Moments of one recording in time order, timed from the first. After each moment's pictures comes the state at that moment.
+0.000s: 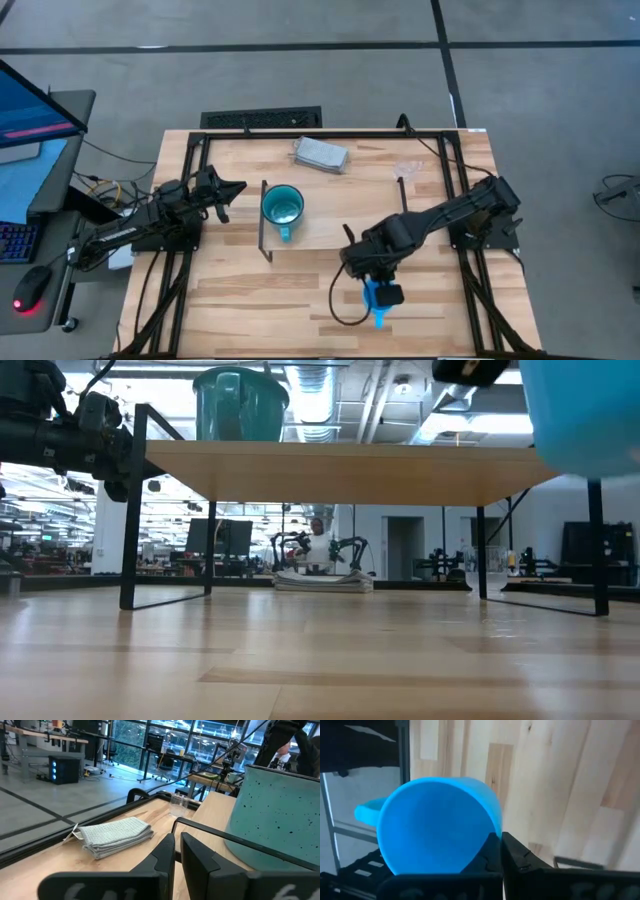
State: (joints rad) left arm 0.38 0.00 0.02 -0.01 -0.01 -0.23; right arm 0.40 1.82 1.72 -1.33 -0.25 0.24
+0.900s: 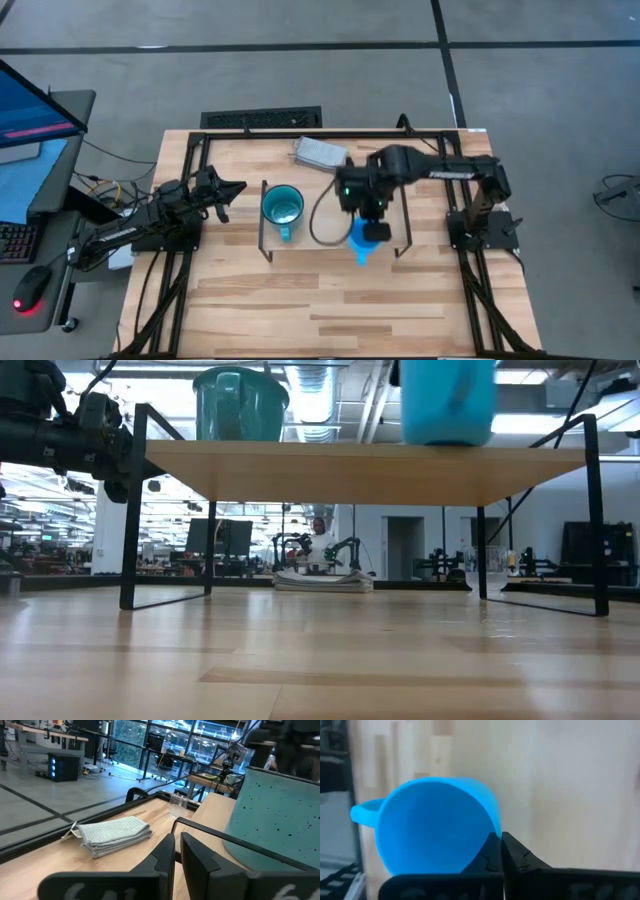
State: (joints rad) left arm 0.38 0.00 0.02 -0.01 -0.01 -0.26; right arm 0.05 1.82 1.98 -1.57 -0.15 -0.05
